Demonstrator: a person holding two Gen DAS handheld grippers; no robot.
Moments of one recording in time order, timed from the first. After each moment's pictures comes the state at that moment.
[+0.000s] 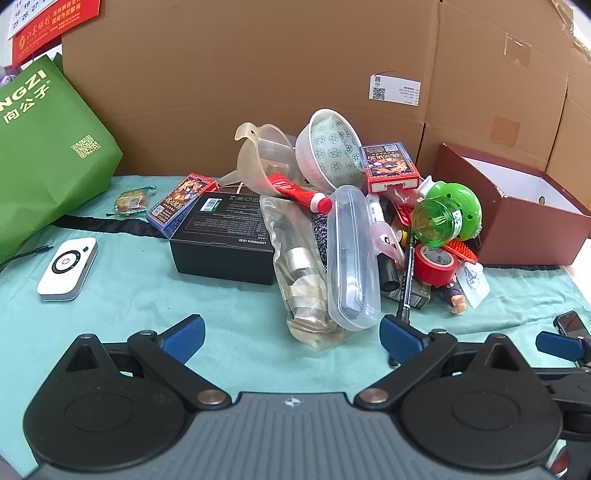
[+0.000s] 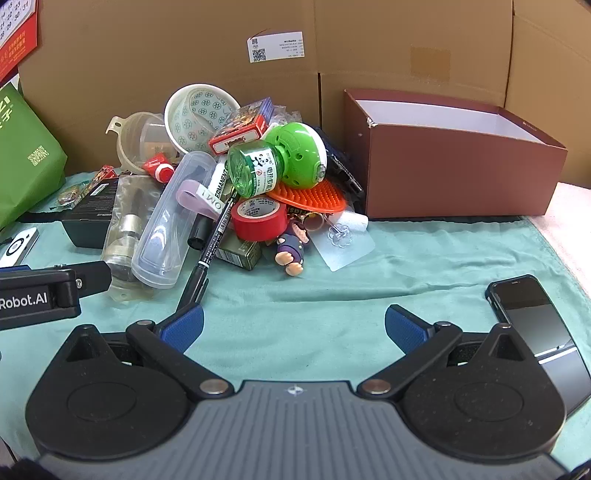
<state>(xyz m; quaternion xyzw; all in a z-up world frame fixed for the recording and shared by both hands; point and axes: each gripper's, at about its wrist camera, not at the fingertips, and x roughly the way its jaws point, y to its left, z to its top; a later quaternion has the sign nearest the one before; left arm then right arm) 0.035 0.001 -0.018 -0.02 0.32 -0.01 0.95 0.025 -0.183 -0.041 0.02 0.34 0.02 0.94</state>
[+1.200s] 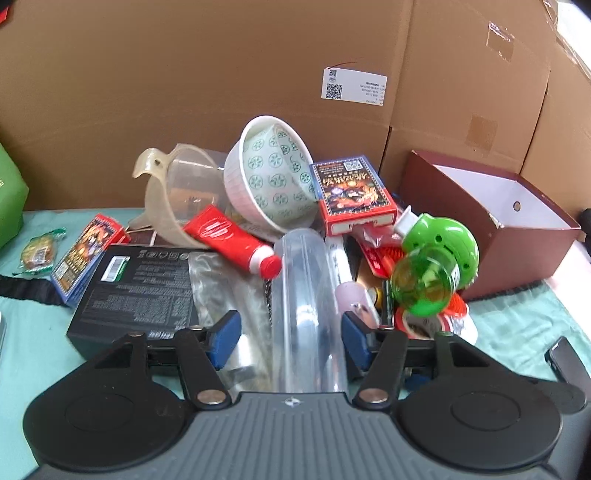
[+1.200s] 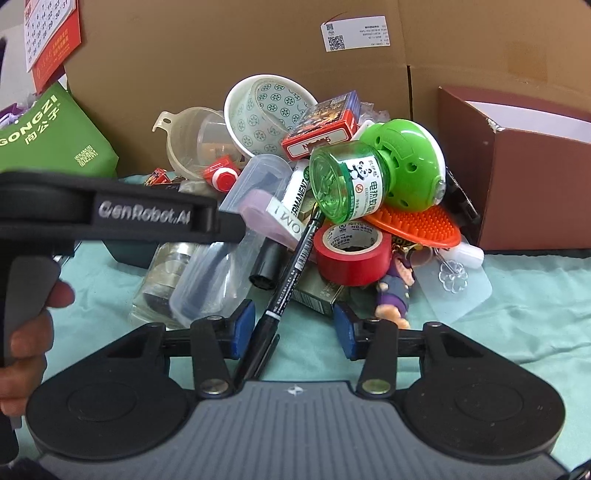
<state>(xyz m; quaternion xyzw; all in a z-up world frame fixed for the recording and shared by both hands) 0.134 -0.016 -0.022 -0.02 0.32 -0.11 0.94 0.090 -0.156 -0.066 0.04 0.33 0.14 0.93</state>
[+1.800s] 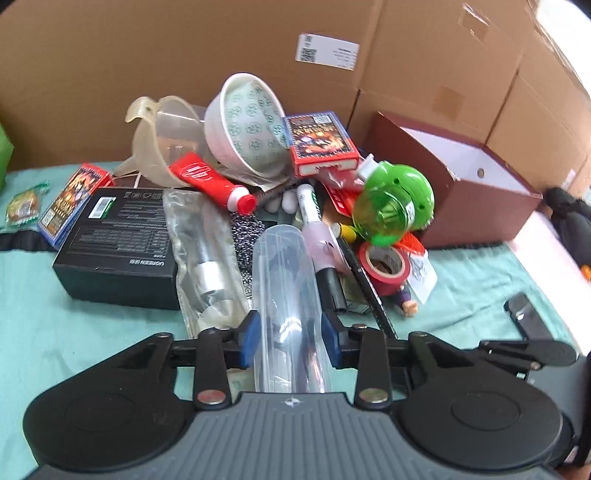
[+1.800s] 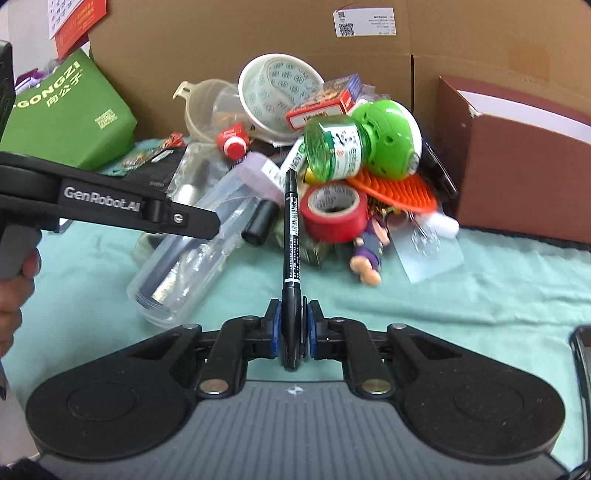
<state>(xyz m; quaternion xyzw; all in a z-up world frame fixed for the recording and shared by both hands) 0.100 -0.010 -0.027 -0.03 0.38 -0.16 0.91 0.057 -0.182 -0.066 0.00 0.36 0.17 0.92</state>
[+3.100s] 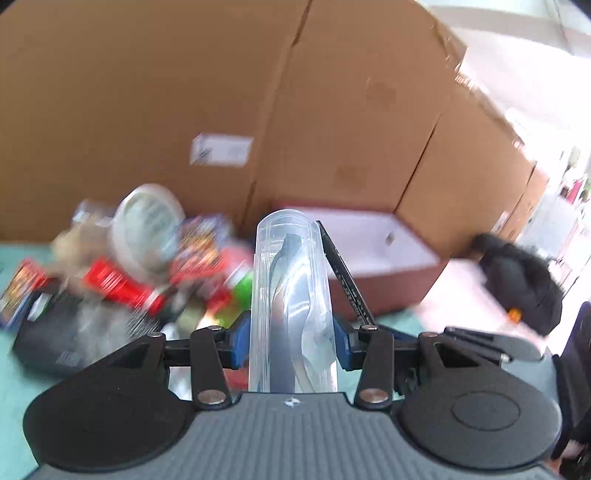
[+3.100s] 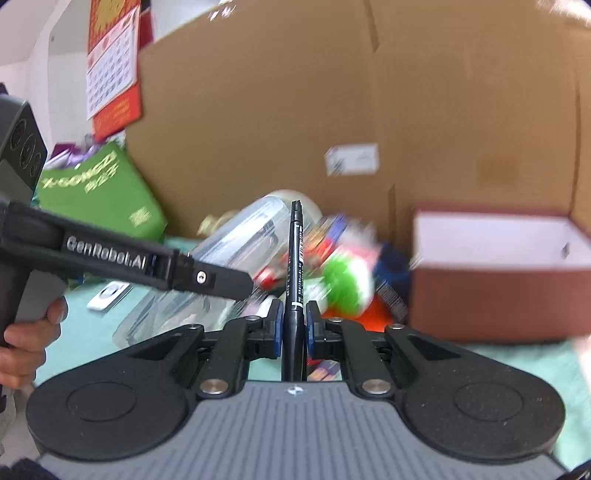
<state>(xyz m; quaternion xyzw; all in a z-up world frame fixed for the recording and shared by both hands) 0.087 -0.071 0.078 -0.08 0.30 -0.25 0.92 0.027 -0.248 0.032 0.02 0.21 0.20 0.96</state>
